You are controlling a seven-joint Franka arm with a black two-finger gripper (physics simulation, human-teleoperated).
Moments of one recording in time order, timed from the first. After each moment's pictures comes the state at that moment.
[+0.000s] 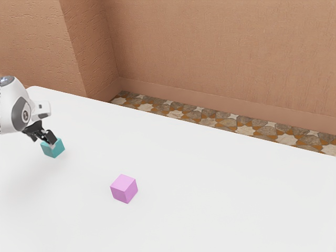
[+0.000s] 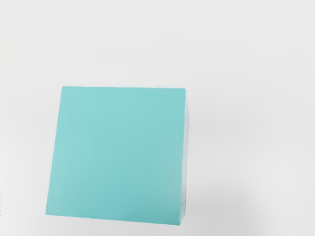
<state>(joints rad) 0.51 0.33 0.06 -2.04 -0.05 2.63 0.57</state>
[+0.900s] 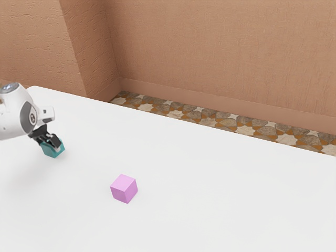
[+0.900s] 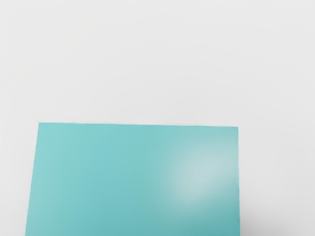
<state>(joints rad) 0.52 0.49 0.06 -1.91 -0.15 2.63 0.66</state>
